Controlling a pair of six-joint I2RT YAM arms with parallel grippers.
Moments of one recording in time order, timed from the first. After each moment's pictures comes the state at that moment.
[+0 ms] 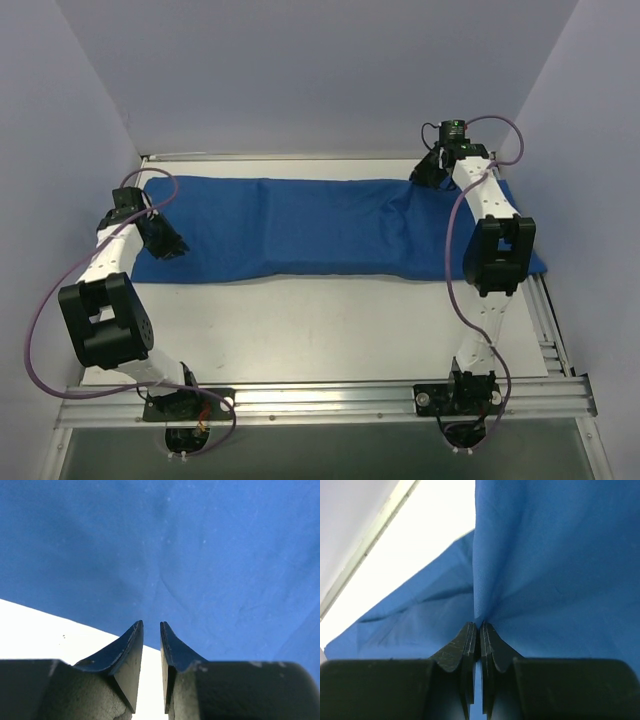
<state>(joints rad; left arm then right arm) 0.26 1.61 1.16 -0.61 0.21 -0.46 0.02 2.14 1.94 -0.68 -0.08 0.79</state>
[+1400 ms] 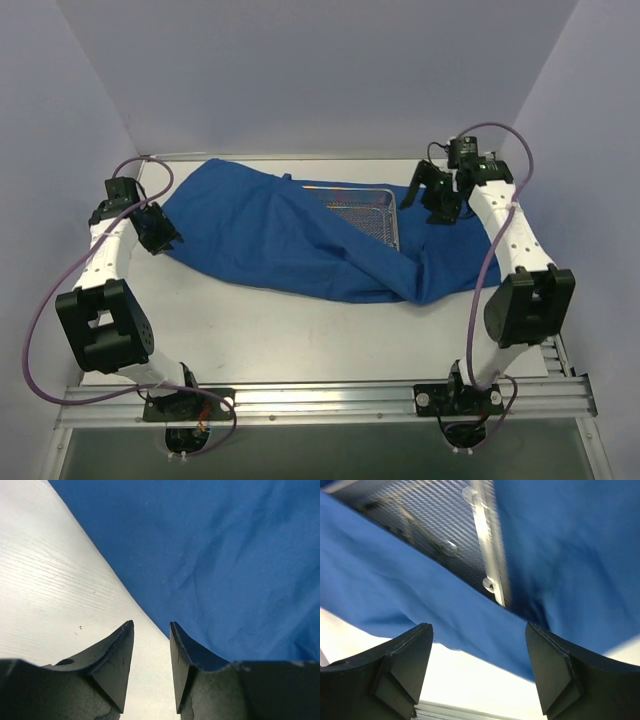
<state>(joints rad) 0.25 1.57 1.25 -0.71 0.15 -0.43 0.06 1.60 1.50 -0.96 -0.19 0.48</state>
